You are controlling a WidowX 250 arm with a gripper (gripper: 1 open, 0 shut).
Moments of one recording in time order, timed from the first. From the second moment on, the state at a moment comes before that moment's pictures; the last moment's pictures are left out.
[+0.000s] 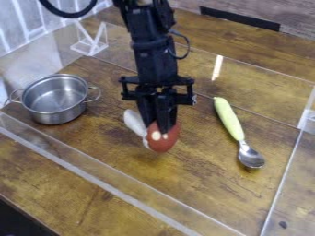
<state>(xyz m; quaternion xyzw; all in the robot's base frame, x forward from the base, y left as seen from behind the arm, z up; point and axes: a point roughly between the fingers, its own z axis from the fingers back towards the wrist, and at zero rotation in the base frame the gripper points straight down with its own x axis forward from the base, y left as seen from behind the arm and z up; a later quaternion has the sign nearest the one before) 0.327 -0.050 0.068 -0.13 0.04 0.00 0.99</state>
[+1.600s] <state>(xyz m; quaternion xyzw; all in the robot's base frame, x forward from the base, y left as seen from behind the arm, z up) 0.341 -0.004 0.070 -0.11 0.04 -0.05 0.99</state>
